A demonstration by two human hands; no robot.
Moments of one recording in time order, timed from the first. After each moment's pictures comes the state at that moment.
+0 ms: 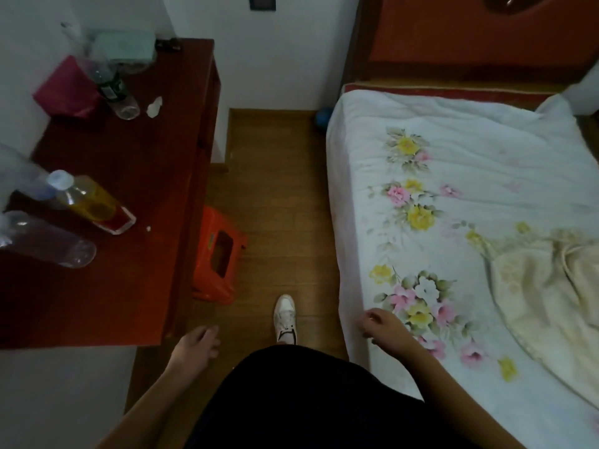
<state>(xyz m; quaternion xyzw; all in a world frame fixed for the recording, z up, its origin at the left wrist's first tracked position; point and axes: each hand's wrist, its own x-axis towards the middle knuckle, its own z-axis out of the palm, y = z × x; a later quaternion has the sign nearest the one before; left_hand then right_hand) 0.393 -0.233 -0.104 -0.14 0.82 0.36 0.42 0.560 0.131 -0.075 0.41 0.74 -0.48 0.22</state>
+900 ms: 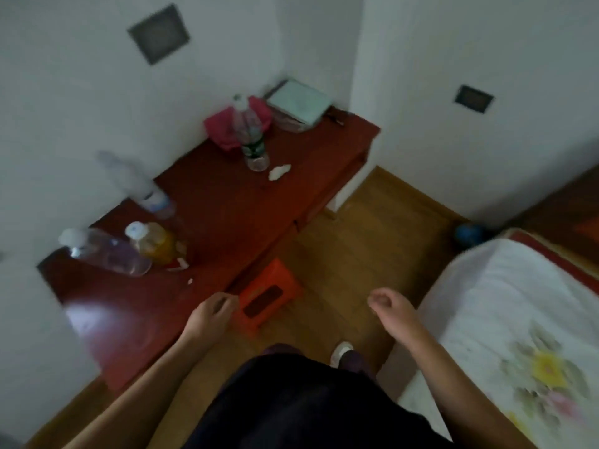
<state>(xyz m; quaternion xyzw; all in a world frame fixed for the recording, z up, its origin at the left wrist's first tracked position) 0.188 -0.085 -0.017 -0.32 0.83 0.44 0.15 0.080 0.275 -0.051 0.11 0.84 -0.42 0.34</state>
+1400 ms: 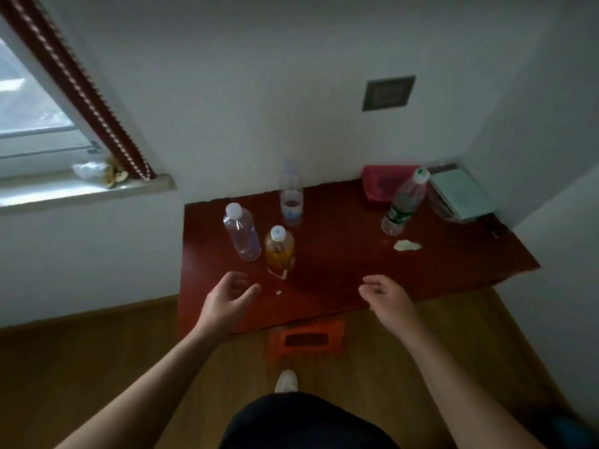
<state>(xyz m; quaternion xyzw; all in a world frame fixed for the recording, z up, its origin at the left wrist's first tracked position) 0.227 -0.169 0.027 -0.50 0.71 0.47 -0.13 -0.022 0.037 0.035 -0.21 0.82 -0.38 0.36</state>
